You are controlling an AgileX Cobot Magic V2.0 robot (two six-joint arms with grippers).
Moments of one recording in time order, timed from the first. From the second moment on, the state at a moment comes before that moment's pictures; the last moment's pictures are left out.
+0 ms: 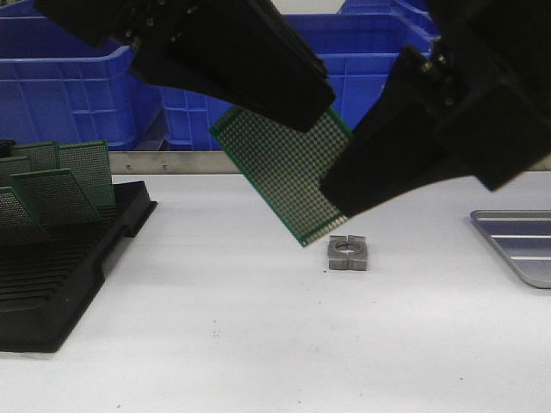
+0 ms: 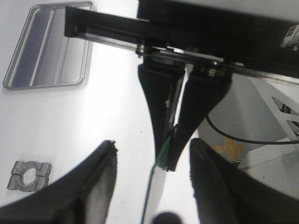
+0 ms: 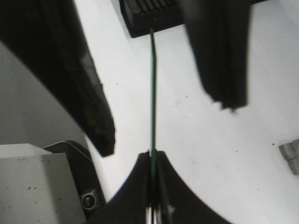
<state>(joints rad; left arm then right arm) -0.59 1.47 -1.08 -1.06 0.93 1.61 0.66 1.18 -0.74 0.63 0.54 -0.91</state>
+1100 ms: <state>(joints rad) -0.59 1.47 -1.08 -1.08 0.86 1.61 -0.21 1.62 -0.89 0.72 0.61 -0.58</state>
